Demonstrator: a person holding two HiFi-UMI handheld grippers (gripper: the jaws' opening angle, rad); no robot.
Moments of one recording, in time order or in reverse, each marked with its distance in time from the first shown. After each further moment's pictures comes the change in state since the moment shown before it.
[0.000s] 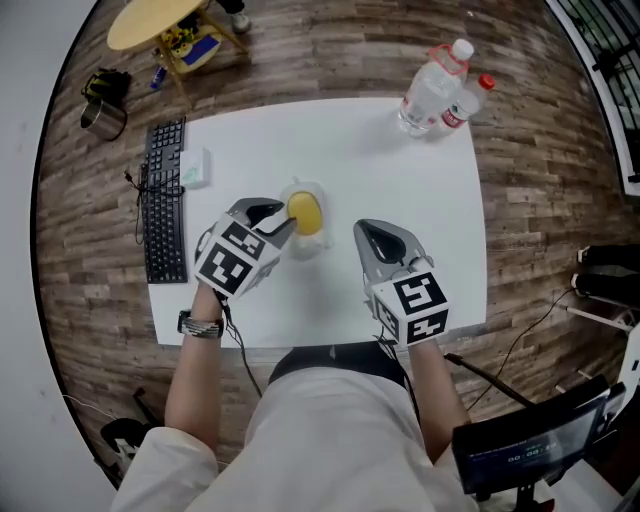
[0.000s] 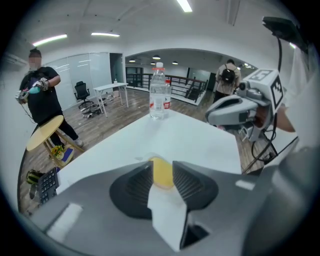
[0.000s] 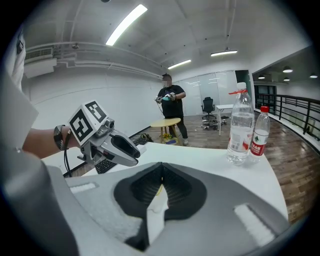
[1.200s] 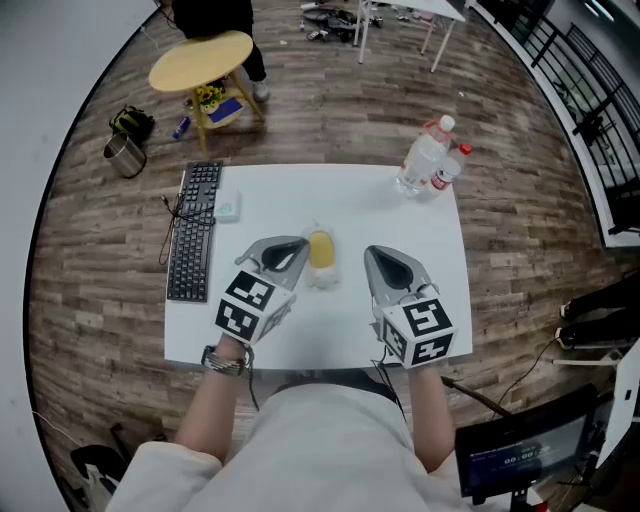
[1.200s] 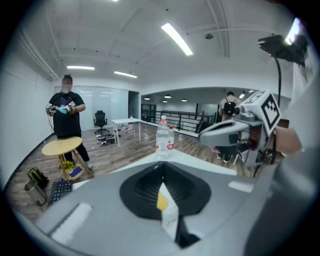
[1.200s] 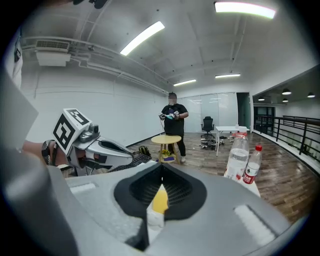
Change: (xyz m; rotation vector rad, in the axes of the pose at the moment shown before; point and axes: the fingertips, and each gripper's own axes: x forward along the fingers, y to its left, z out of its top) left arm -0.090 -0.025 0.055 -0.045 -0.444 0.161; right arm -0.044 0.027 0.066 -0.115 -0.167 -0.056
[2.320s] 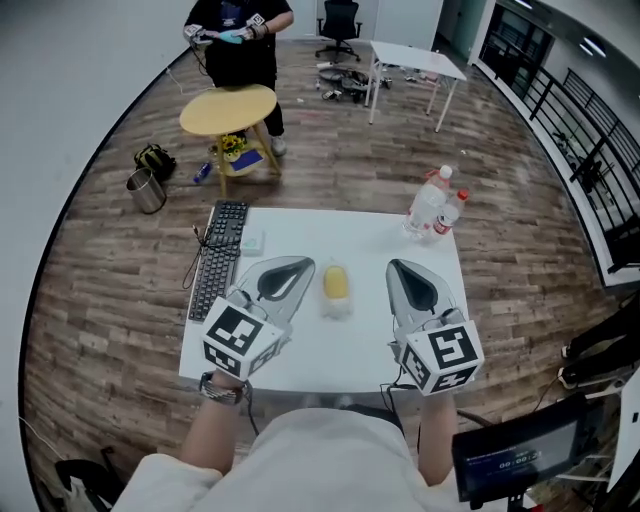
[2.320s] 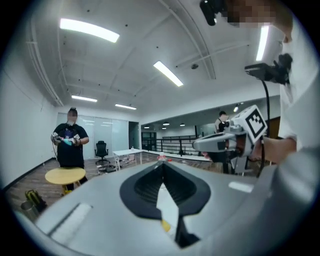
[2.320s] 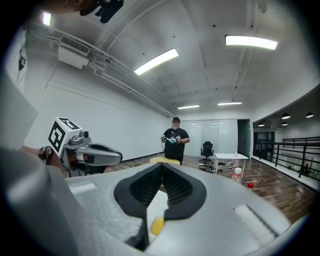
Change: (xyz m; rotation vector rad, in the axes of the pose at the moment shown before) left arm -0.097 -0.015 0.078 0.103 -0.367 0.050; right arm -0.059 0.025 0.095 -0.131 -0.251 -0.043
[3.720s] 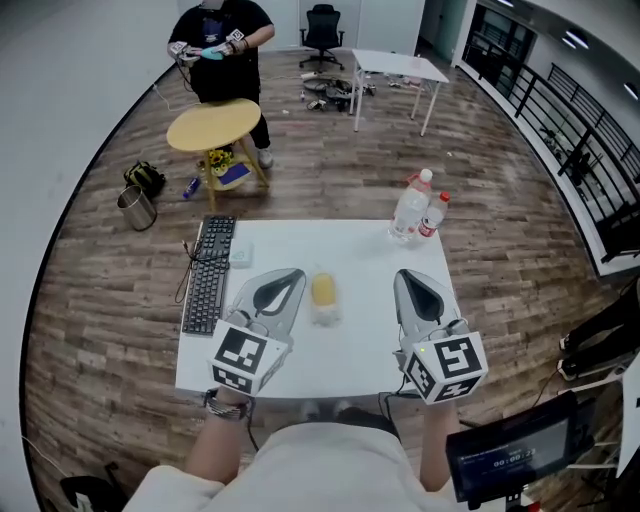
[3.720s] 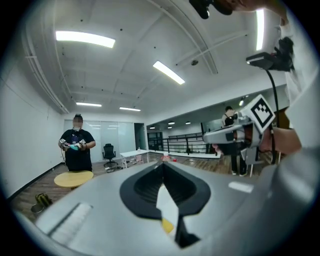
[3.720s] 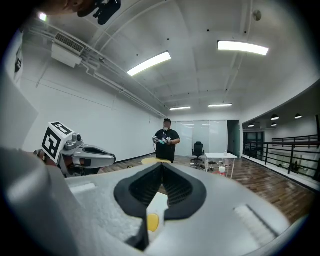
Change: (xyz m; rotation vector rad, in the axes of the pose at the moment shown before) left arm 0.002 -0.011 0.002 0.063 0.010 0.081; right arm -0.033 -0.024 0.004 0.026 -0.009 -0.098
